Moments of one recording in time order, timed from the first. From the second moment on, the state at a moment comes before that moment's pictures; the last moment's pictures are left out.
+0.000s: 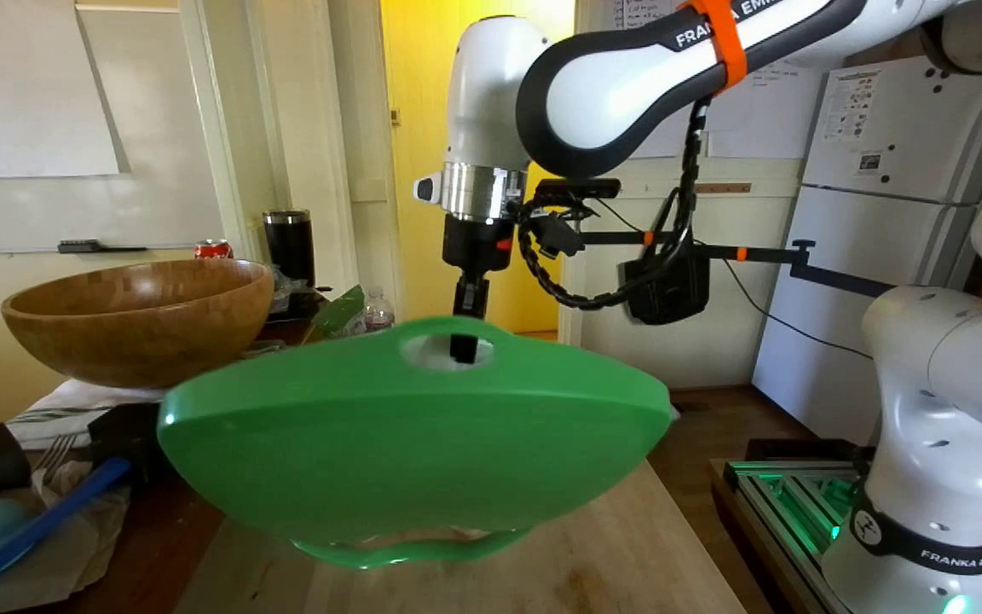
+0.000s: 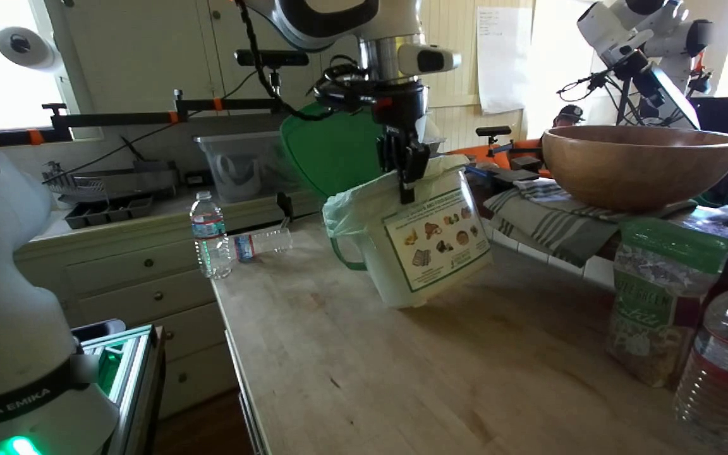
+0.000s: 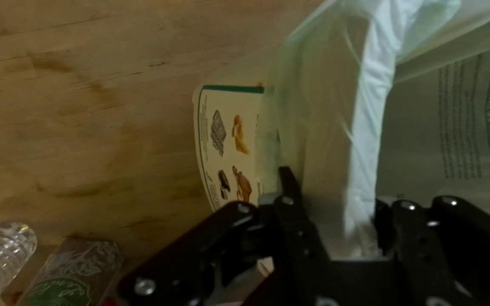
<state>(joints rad) -0.04 -0.14 -0.10 -2.15 0.05 2.14 -0.13</state>
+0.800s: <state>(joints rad) -0.08 -0.09 -0.16 -2.21 0.34 2.14 -0.24</state>
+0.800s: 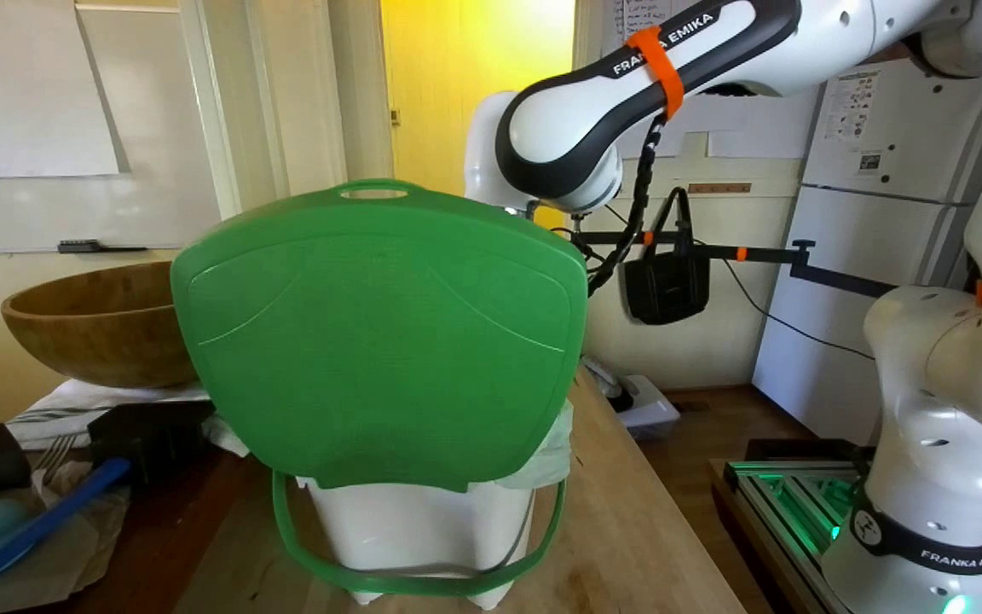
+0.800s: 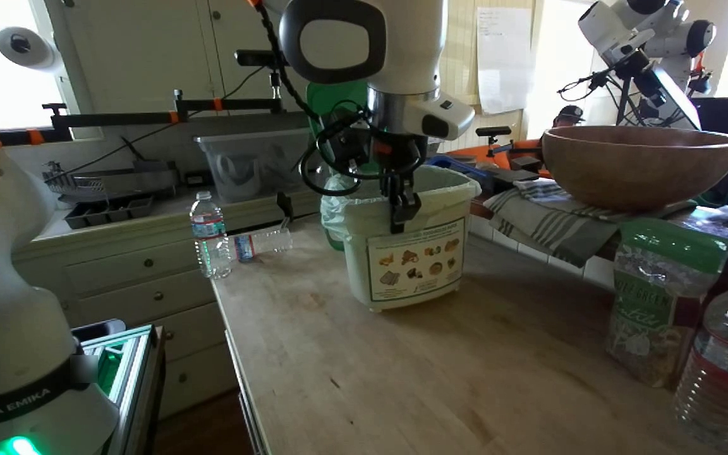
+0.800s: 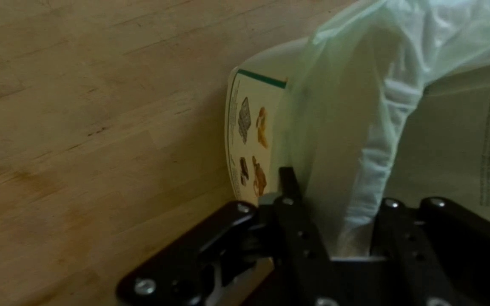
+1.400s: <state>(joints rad) -0.09 -0.07 -0.16 -2.21 0.25 2.13 -0.24</state>
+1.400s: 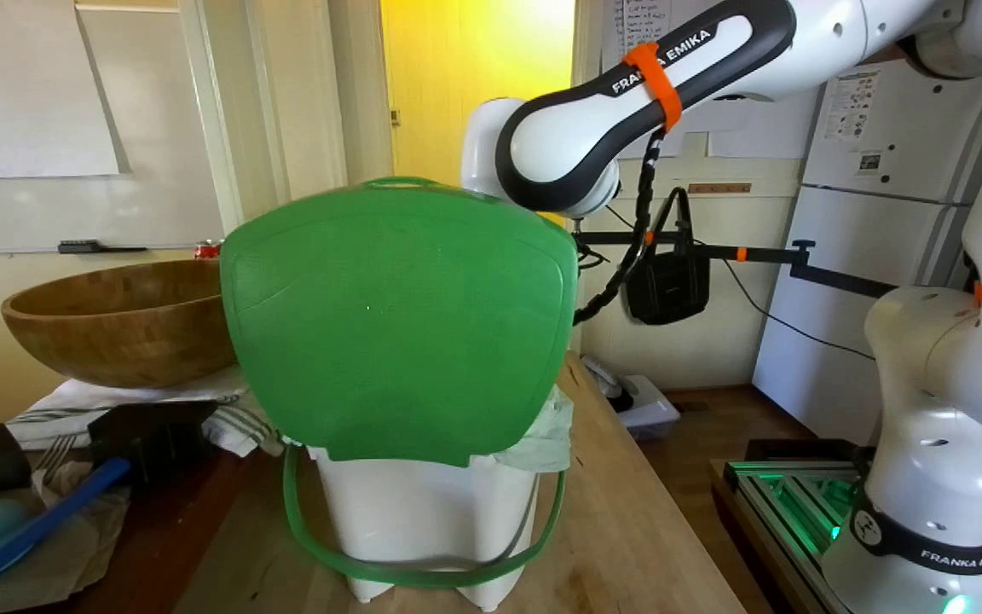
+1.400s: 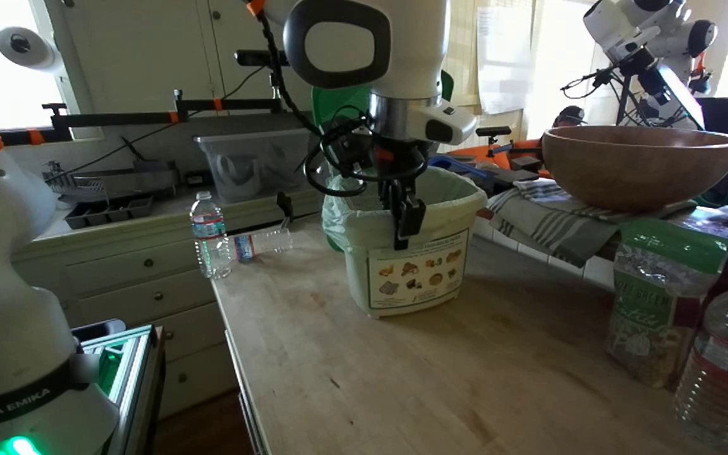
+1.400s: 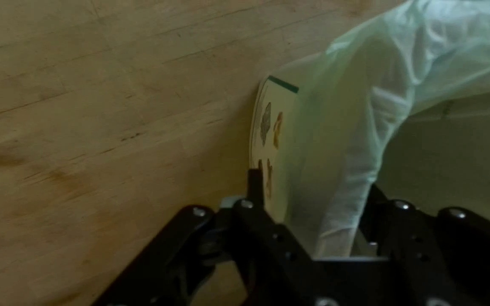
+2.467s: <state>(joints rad) -0.09 -0.38 -0.08 -2.21 0.03 2.04 -0.11</state>
